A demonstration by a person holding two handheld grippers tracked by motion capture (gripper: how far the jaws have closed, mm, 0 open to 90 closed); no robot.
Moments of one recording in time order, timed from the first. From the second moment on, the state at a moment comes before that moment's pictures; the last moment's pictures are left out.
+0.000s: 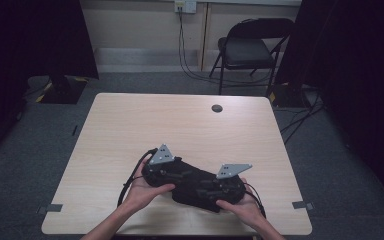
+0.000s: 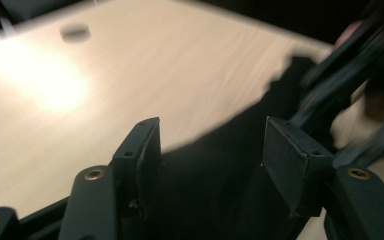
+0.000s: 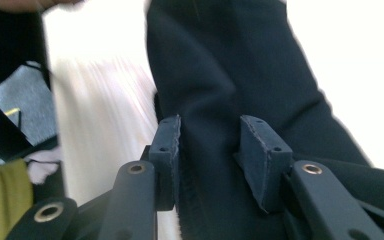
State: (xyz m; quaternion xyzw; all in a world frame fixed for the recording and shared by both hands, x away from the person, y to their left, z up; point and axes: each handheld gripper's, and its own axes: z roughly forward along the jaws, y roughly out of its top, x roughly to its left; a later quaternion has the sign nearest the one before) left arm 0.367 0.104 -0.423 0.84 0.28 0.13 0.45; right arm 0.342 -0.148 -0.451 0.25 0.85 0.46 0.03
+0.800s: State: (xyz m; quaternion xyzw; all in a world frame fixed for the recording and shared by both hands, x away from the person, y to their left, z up) left arm 0.363 0.115 -0.464 0.87 0.26 0.06 0.41; right arm 0.325 -0.184 -0.475 0.37 0.84 0.39 0.08
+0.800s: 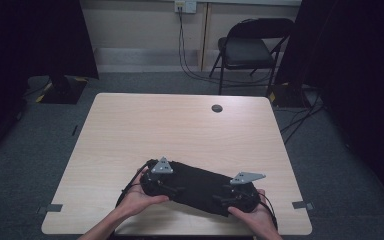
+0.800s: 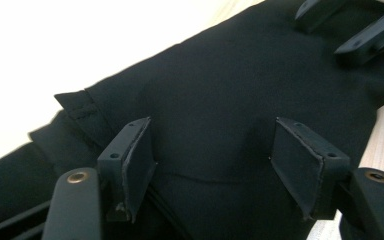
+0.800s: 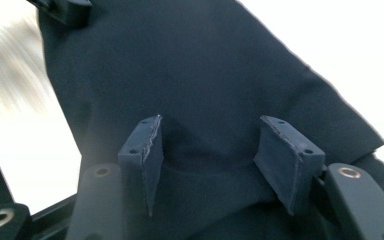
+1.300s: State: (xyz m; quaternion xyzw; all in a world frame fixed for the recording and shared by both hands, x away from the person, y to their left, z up) left arm 0.384 0.113 -0.476 0.86 0.29 0.09 0.42; right arm 0.356 -0.177 -0.484 0.37 0.83 0.39 0.11
